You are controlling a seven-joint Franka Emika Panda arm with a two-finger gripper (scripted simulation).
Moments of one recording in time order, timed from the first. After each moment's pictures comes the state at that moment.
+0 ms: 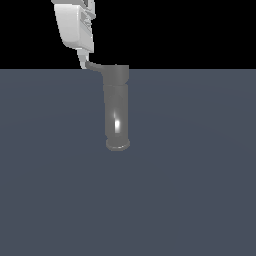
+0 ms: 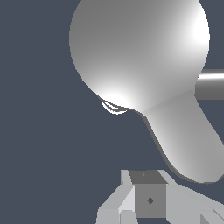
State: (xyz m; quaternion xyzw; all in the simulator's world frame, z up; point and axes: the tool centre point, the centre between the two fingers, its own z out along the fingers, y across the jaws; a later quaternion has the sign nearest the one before) arm 0.020 0.127 0.297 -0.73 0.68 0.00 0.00
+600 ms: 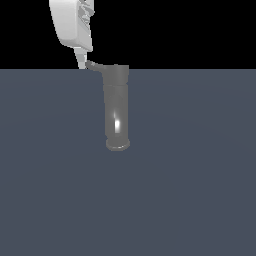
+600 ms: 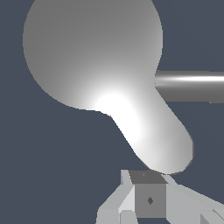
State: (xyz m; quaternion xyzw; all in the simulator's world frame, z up) arm -0.009 0.124 0.297 -0.74 0.67 0.00 0.00
